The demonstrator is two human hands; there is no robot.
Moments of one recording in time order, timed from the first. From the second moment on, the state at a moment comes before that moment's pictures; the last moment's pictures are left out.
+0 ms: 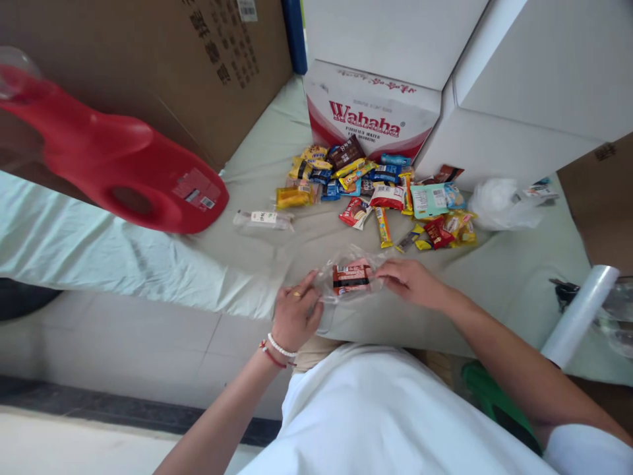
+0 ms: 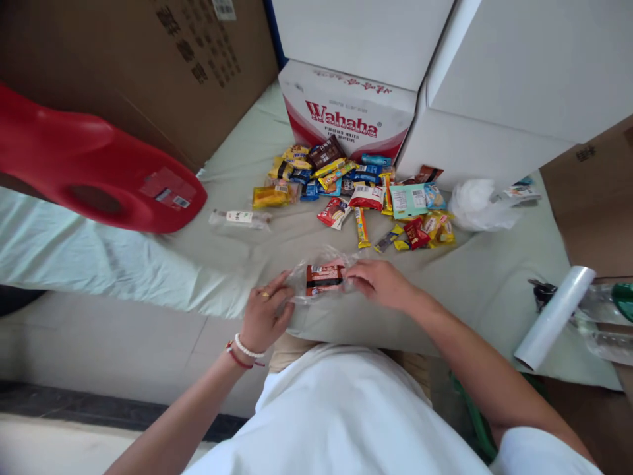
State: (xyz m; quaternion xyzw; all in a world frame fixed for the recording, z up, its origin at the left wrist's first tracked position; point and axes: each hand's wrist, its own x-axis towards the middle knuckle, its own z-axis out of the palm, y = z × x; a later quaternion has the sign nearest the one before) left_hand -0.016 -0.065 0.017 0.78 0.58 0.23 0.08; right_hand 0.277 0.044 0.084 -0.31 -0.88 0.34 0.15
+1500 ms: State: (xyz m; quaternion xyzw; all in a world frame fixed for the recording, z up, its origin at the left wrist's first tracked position) left_hand 0.054 -0.010 0.044 0.63 0.62 0.32 0.34; right_hand 0.230 0.017 0.058 -0.38 -0.86 0.31 0.16
